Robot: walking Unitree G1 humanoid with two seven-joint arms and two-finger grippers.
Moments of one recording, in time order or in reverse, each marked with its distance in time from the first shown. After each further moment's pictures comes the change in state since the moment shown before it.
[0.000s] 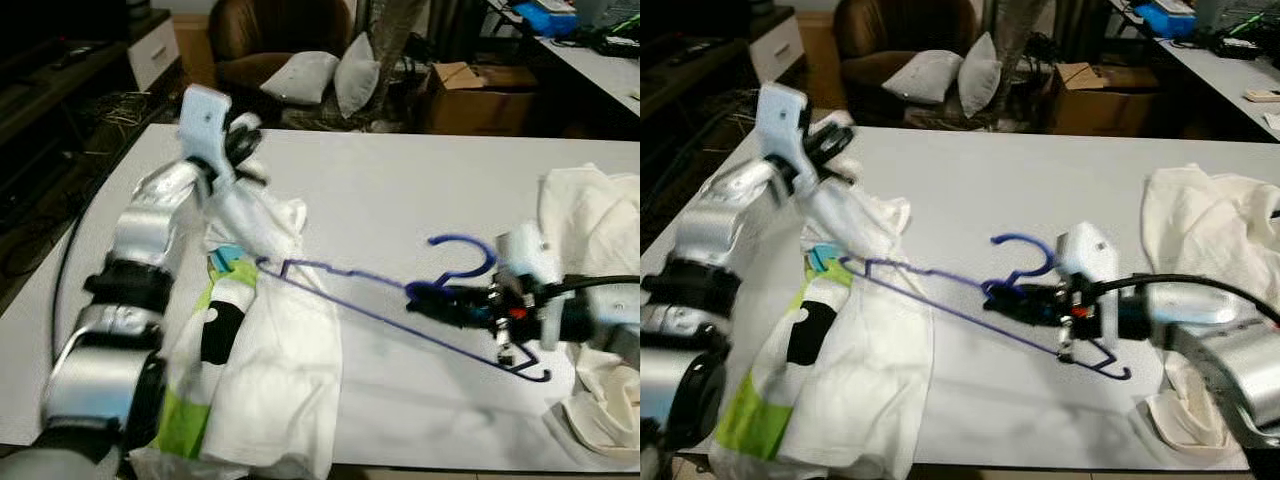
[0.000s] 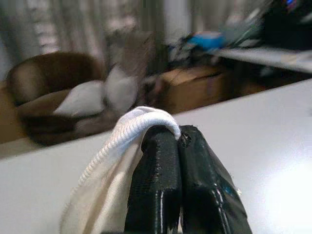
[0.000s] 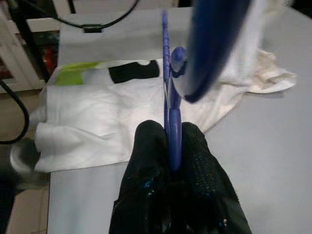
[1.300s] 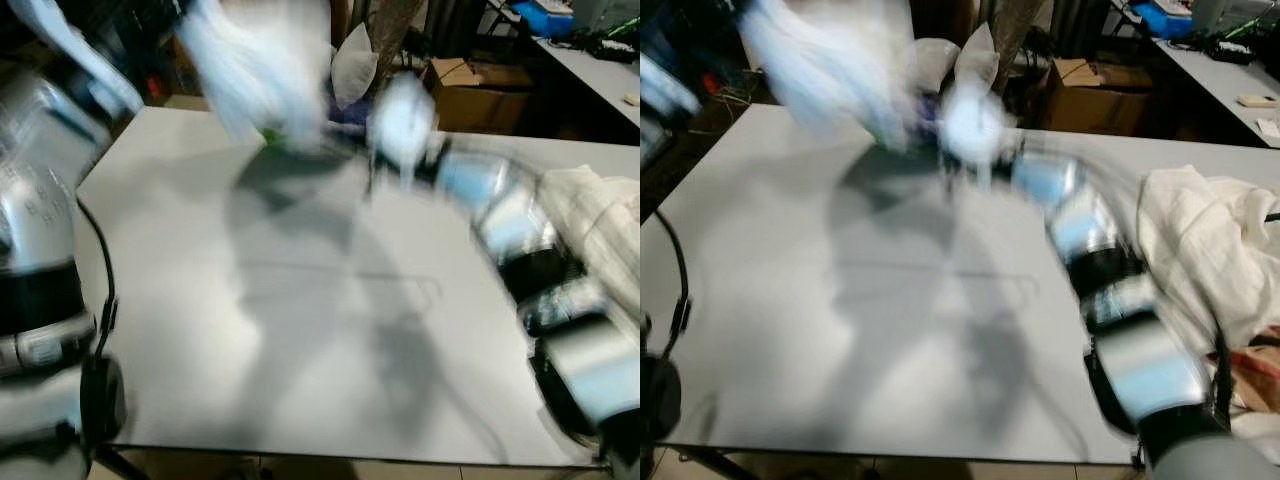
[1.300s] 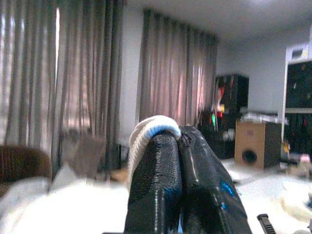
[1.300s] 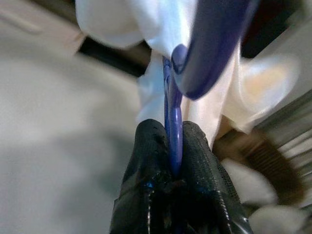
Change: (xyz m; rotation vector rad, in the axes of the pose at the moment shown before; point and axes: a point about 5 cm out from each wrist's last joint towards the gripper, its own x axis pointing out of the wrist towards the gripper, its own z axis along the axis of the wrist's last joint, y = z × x) left arm -0.080 0.011 0.103 -0.089 -0.392 -0.172; right arm 0.106 -0.109 0.057 -0.549 -0.206 -0.348
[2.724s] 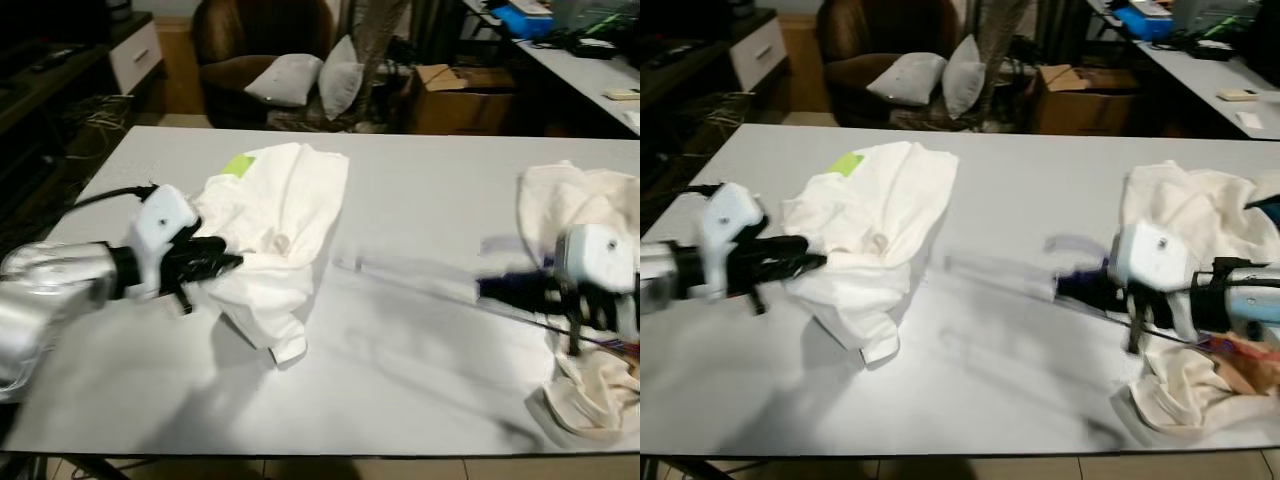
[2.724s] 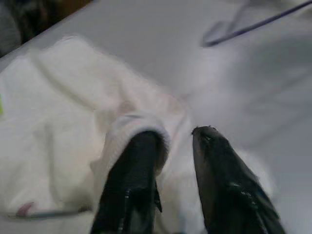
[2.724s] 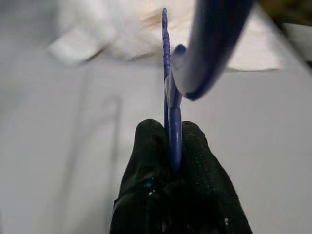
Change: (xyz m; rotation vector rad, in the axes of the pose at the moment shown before) left arm -0.095 -0.026 -0.087 0.142 0.817 -0.289; right arm -0.195 0.039 0.023 0.333 0.443 0.126
